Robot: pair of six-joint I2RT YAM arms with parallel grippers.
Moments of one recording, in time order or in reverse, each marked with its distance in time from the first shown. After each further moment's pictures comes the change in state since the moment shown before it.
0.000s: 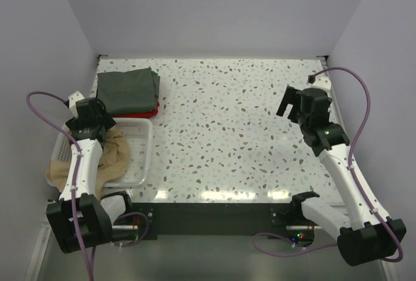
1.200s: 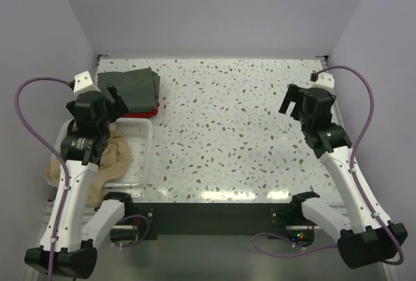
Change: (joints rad) left arm -0.318 -0.228 0.272 -0.184 -0.008 0.028; right arm 0.000 -0.024 0.005 0.044 0.042 -0.053
